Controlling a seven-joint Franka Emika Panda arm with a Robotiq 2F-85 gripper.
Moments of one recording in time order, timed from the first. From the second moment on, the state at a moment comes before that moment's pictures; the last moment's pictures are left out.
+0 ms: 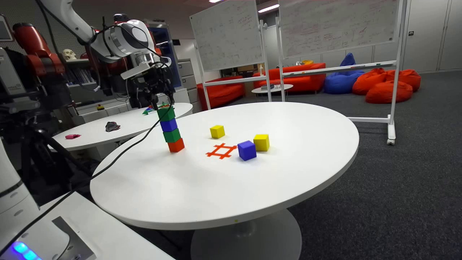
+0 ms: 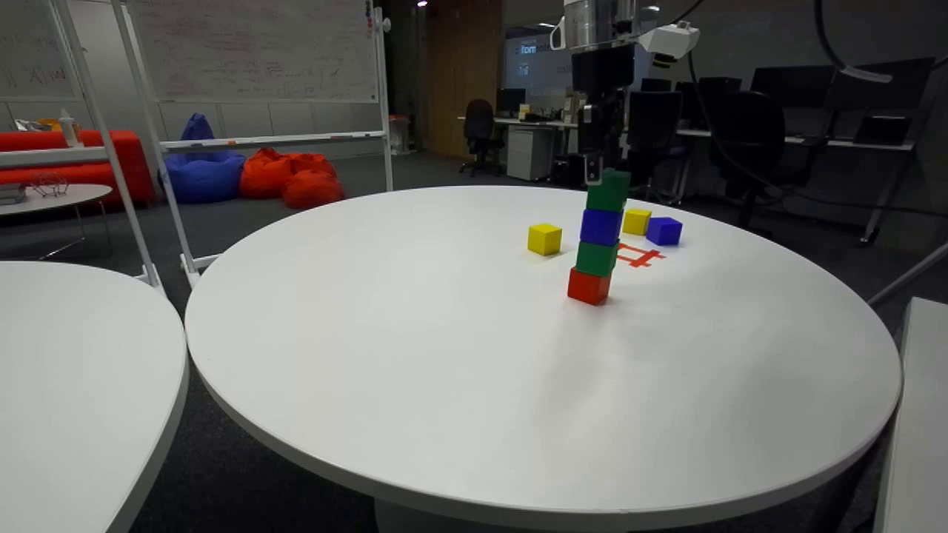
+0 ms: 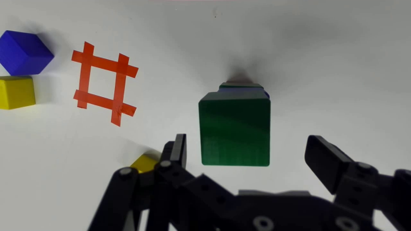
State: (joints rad) arm 0.17 0.12 0.14 -2.10 -0.20 2.12 0.14
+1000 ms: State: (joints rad) arm 0.17 0.16 0.13 -2.10 -0.20 2.12 0.14
